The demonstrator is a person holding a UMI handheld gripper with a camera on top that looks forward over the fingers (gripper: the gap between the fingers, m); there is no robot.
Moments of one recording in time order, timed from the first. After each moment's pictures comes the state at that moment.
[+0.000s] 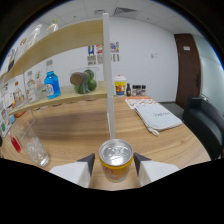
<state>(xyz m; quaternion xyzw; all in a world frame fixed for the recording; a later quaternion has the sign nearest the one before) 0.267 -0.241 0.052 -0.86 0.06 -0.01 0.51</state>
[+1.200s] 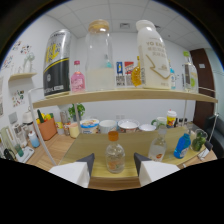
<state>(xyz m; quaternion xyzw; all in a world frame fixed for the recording) -0.057 -0.140 0.206 -0.80 0.00 0.04 0.60</state>
